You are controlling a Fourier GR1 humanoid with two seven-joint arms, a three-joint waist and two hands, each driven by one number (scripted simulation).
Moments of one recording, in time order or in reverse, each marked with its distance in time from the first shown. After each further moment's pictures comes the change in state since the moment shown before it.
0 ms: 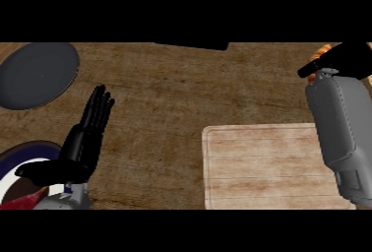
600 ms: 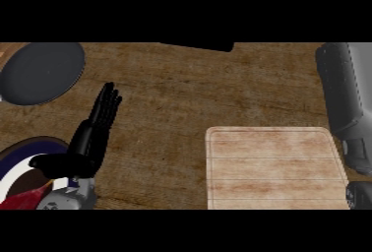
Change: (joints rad) left arm -0.040 -0.007 -0.018 0.032 -0.010 -0.008 0.016; right arm -0.242 -0.033 -0.094 0.110 0.257 -0.187 0.028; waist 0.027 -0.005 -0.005
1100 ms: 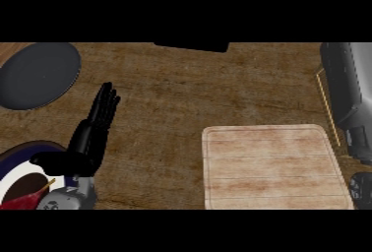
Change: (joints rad) left arm -0.002 -0.006 0.012 0.012 -0.004 0.016 0.005; right arm -0.077 -0.017 -0.119 0.143 0.199 -0.013 0.081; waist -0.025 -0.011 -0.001
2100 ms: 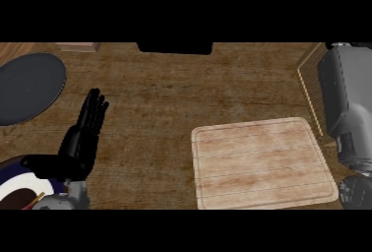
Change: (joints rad) left arm 0.048 0.008 0.049 0.011 0.010 0.013 -0.014; right arm 0.051 0.051 -0.237 0.042 0.238 -0.068 0.004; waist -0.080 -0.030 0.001
